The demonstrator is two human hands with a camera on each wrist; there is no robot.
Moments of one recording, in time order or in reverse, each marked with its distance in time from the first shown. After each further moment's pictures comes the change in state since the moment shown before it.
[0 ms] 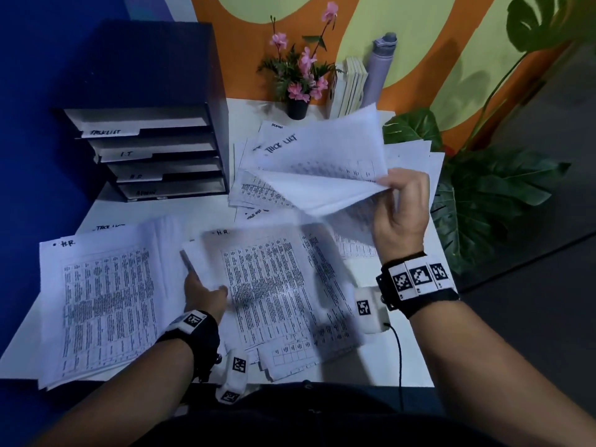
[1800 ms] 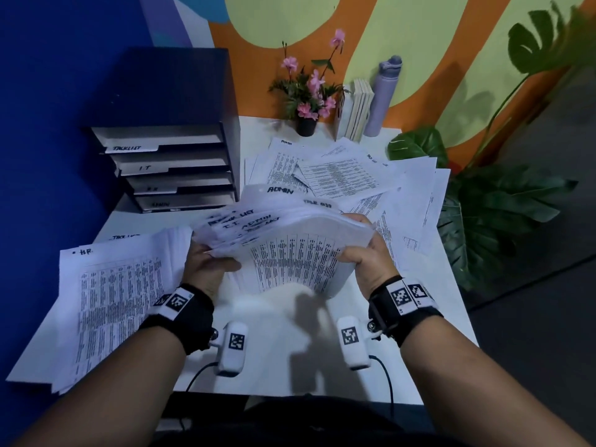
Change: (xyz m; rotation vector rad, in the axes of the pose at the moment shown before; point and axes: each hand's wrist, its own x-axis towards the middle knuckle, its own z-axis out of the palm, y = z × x) left_hand -0.047 0.113 -0.042 -0.491 -0.239 0.286; right_hand -0.035 -0.012 0.023 0.795 -0.405 0.964
